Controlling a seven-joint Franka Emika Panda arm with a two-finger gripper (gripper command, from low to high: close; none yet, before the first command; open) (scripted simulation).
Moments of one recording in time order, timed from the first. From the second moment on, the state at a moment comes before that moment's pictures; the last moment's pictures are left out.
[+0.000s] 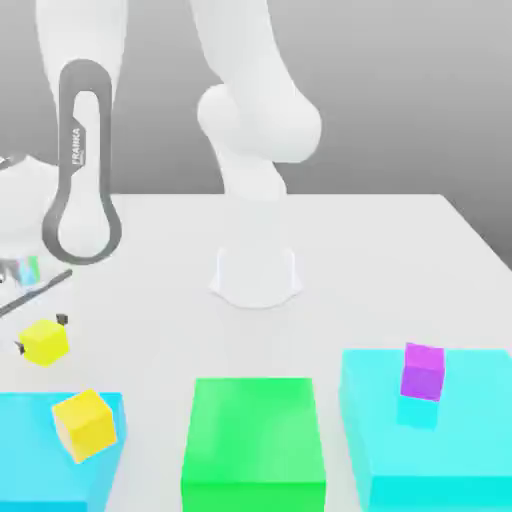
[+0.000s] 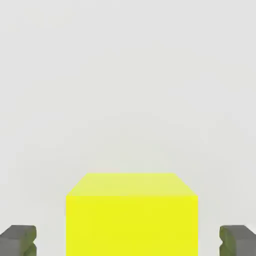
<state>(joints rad) -0.88 0.32 -0.11 -2.67 0.23 2.99 1.63</state>
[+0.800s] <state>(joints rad) -0.68 0.21 -0.06 -2.28 0.02 2.49 1.76</state>
